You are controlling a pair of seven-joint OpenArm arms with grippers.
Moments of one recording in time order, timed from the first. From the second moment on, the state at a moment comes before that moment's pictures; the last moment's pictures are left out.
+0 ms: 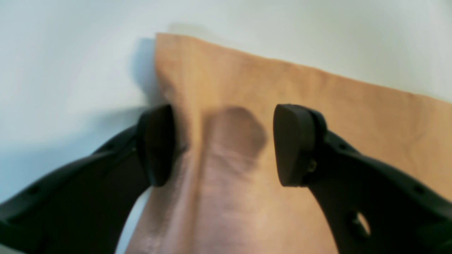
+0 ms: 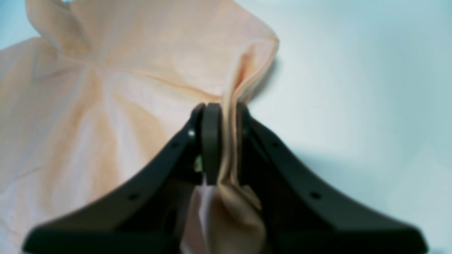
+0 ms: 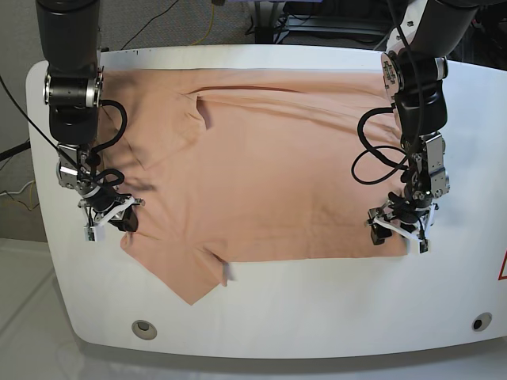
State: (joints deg) left arm -26.1 -9.6 -17.7 42.2 -9.3 -18.7 18.7; right arm 33.4 22.8 -2.1 15.6 15.6 34.6 2.1
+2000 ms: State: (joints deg) left arm -22.1 -10.8 -17.4 64.5 -9.0 -19.1 33.0; right arm 33.9 22.8 -2.0 15.6 15.6 34.6 1.1
